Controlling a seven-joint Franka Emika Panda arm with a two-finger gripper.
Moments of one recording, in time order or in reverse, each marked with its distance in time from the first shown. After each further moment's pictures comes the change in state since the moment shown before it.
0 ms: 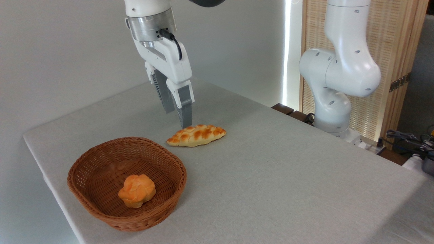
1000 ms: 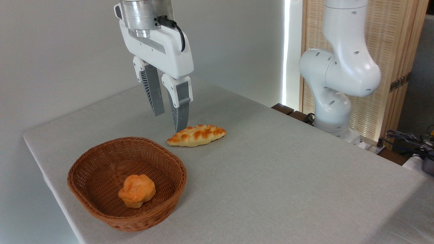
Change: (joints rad) arm 0.007 0.076 0.108 0.172 0.009 -0.029 -0.010
